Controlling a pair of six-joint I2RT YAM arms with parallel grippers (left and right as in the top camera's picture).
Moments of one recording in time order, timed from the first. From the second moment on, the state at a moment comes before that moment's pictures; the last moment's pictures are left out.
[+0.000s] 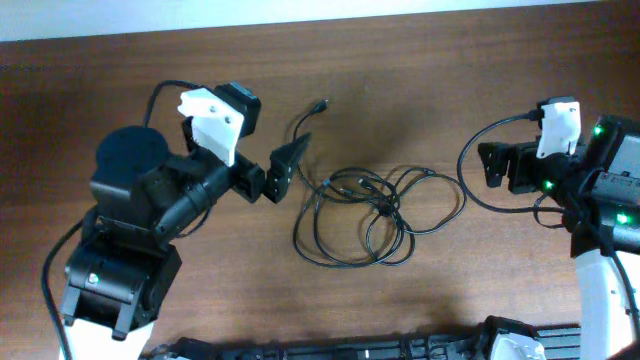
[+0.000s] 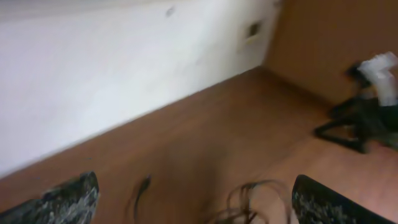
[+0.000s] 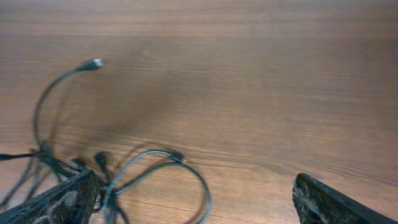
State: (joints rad) left arm -0.34 1.03 1.31 -0.56 0.35 0.03; right arm -0.31 1.04 1.02 -0.75 -0.42 -0.21
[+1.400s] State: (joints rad) left arm -0.11 1.03 1.31 -0.87 0.09 -0.16; right arm 0.49 1.65 1.02 -1.05 -0.62 -0.48
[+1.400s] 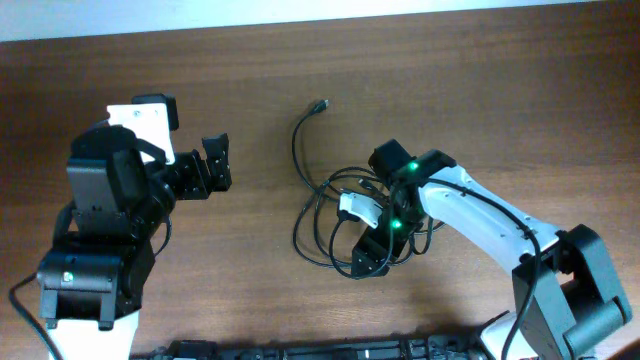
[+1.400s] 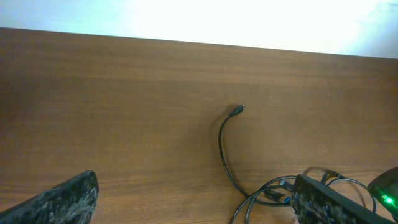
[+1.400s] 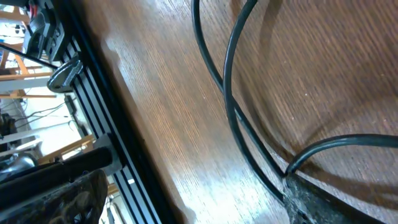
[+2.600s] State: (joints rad) left arm -0.11 1.03 1.31 -0.87 0.09 -0.16; right arm 0.50 1.69 0.85 -0.84 -0.51 -0.49
